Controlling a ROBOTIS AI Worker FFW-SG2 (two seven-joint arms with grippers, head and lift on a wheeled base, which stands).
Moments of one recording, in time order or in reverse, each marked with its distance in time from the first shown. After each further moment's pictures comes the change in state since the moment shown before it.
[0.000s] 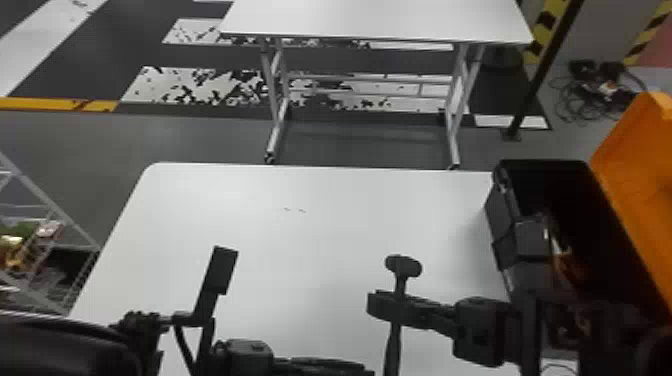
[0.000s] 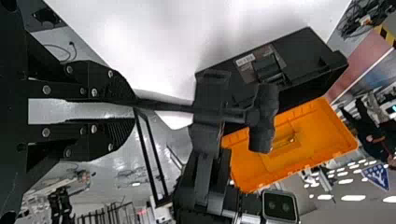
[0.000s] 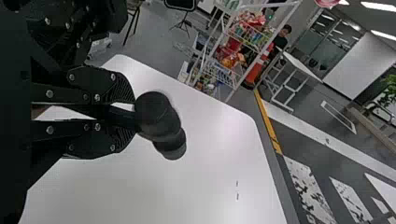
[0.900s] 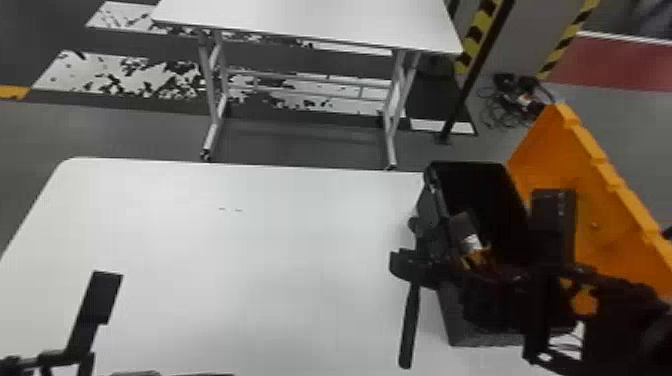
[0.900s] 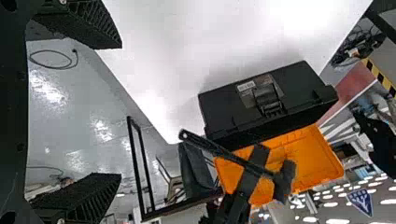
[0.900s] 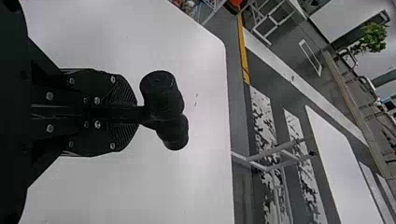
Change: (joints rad) left arm 0.092 -0.003 0.108 -0.025 0.004 0.000 0.023; right arm 0.051 -0.113 -0.177 -0.196 0.085 -0.054 -0.097
